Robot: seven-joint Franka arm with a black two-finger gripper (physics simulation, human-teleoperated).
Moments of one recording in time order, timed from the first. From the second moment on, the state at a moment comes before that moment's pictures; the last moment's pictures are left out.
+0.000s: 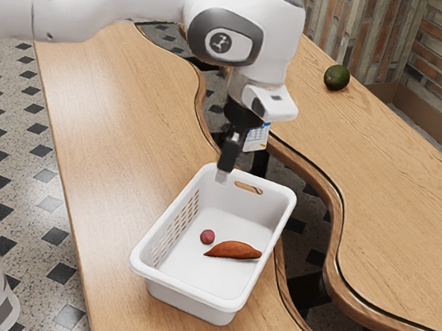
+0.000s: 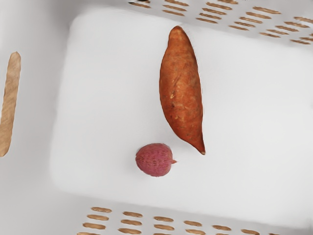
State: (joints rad) arm 0.07 -0.06 -0.26 -1.69 -0.03 1.46 0.32
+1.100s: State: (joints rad) arm 0.00 -0.06 -0.30 -2.10 -0.17 2.01 0.51
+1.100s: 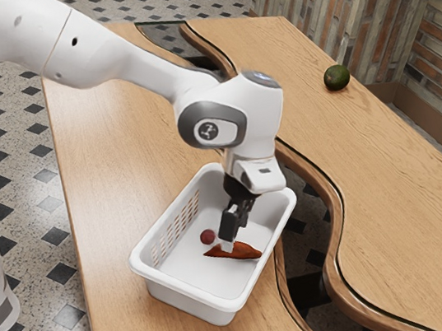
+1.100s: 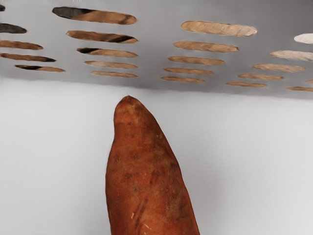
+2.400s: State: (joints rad) arm 0.03 0.02 -0.30 -2.11 -0.17 2.09 0.44
